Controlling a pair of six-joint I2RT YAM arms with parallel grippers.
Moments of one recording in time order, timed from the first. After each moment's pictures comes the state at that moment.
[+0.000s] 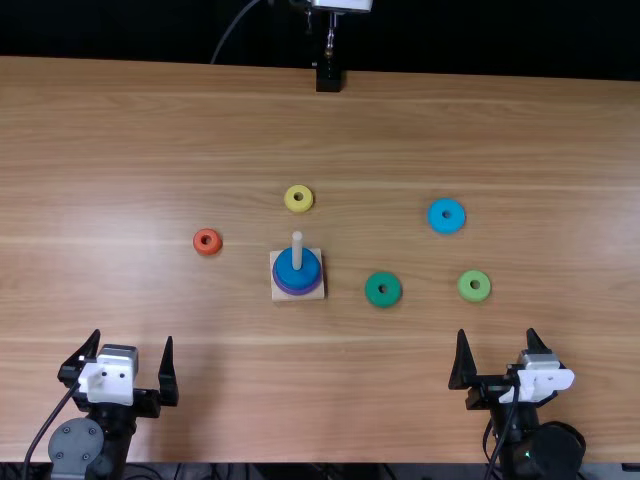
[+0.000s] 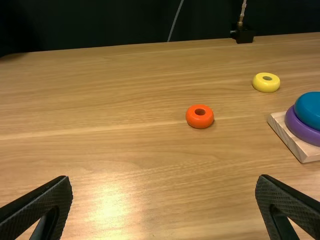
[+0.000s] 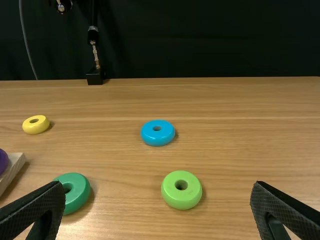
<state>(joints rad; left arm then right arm) -0.05 0.01 0.10 -0.36 0.01 0.02 -0.03 0.01 0.05 -0.18 -0.08 -0.01</state>
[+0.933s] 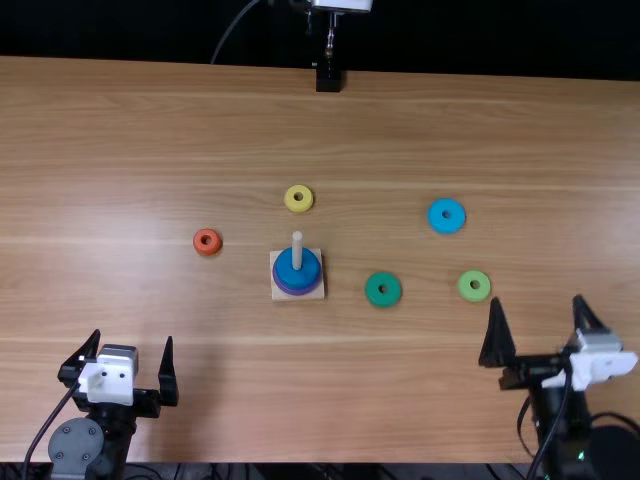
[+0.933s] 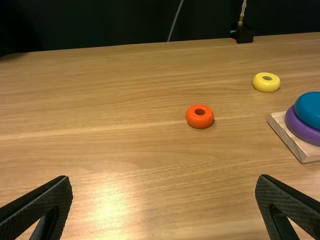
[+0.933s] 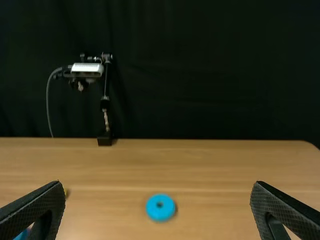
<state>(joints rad) -0.05 0.01 0.10 -0.36 0.02 0.02 -0.03 0.38 0.54 -0.15 -0.09 -0.01</state>
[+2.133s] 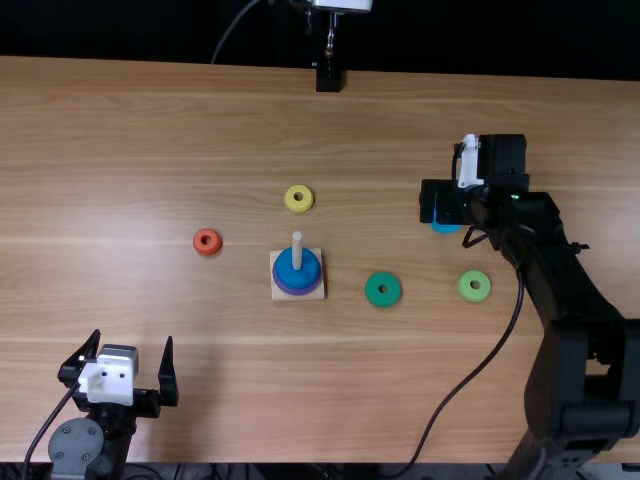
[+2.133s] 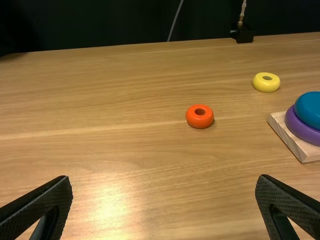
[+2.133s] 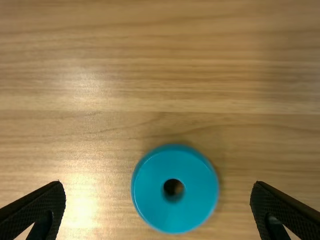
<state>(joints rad) -0.05 0.01 0.10 -0.36 0.02 0.02 0.04 1.99 1.43 -0.45 -0.08 0.00</state>
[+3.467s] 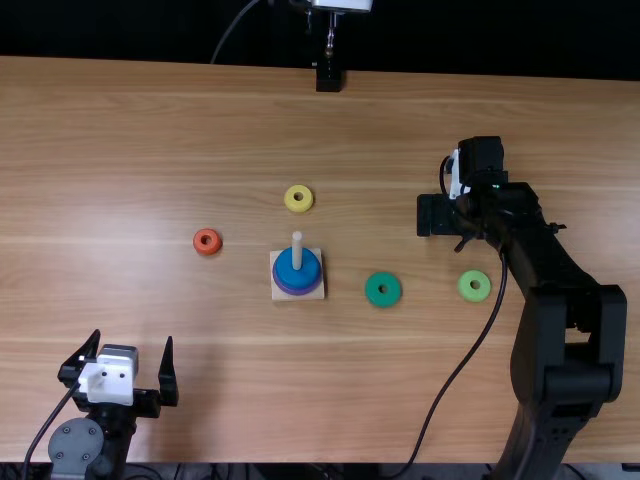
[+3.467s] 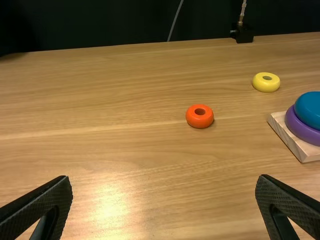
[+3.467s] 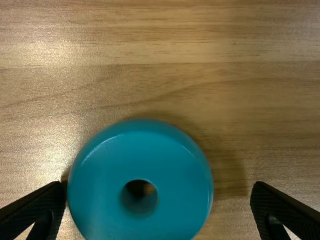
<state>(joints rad) -0.05 0.01 0.10 -0.36 0.01 0.02 0.05 2.13 1.51 -0.58 0.04 0.02</state>
